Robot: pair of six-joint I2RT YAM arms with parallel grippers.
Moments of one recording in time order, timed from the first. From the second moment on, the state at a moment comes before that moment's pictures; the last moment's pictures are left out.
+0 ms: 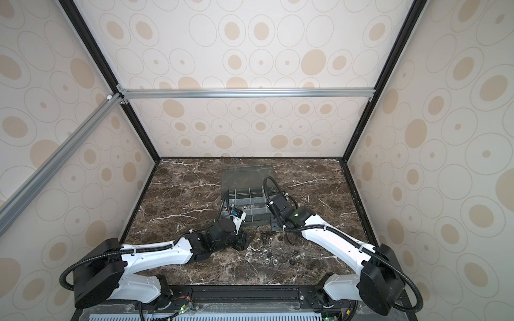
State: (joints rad) left arm -1.01 1.39 0.65 0.06 -0.08 -0.55; right arm 0.70 1.28 0.93 -0.74 0.27 0.57
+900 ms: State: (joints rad) left arm -1.07 1.61 0.87 -0.07 -0.06 -0.44; right arm 0.69 1.13 0.82 -0.76 0.29 0.63
